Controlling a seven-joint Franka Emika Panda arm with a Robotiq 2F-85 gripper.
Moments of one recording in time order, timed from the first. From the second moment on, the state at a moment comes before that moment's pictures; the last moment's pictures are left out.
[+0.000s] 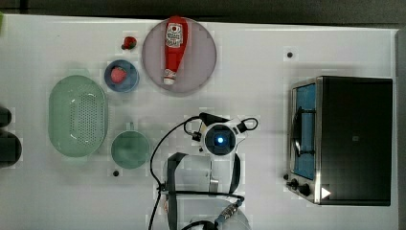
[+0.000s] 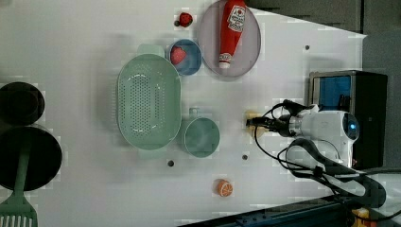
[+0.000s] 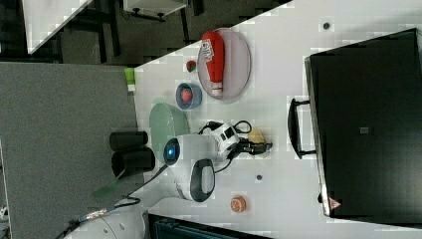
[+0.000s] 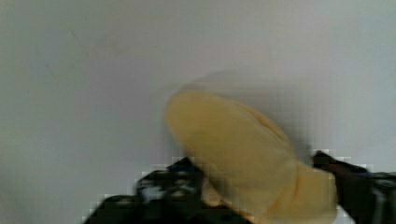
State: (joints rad) arm 0.00 0.39 -0.05 -2.49 0.01 1.25 -0.58
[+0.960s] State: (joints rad) arm -0.03 0.03 -0.05 -2.48 0.01 0.87 -0.58
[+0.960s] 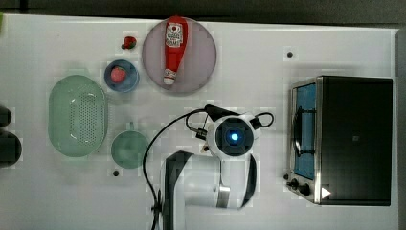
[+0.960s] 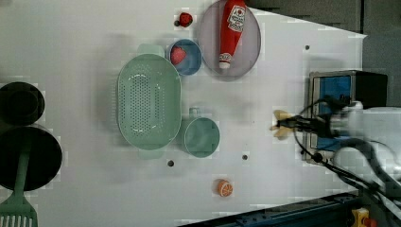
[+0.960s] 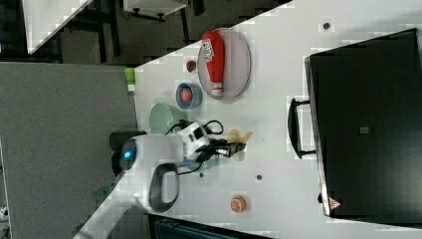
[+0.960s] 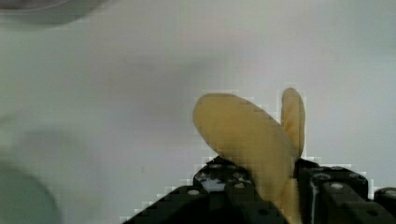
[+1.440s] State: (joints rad) arm -0.02 -0.30 -0.01 -2.34 0.00 0.49 -0.58
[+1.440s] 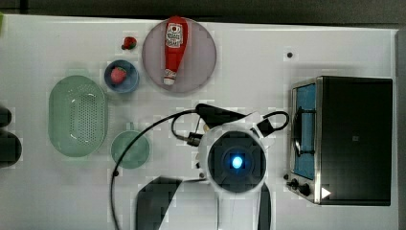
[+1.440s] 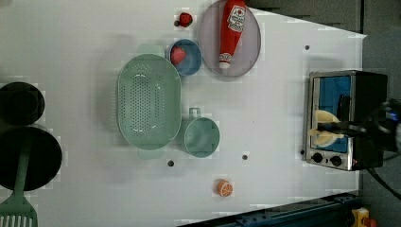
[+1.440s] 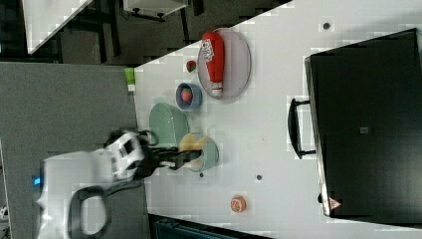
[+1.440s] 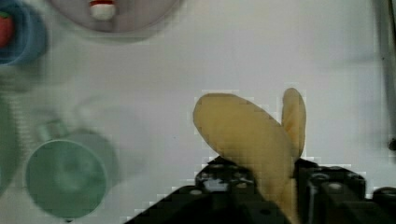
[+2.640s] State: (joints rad) arm 0.07 -0.20 0.52 -2.30 0.14 0.45 0.05
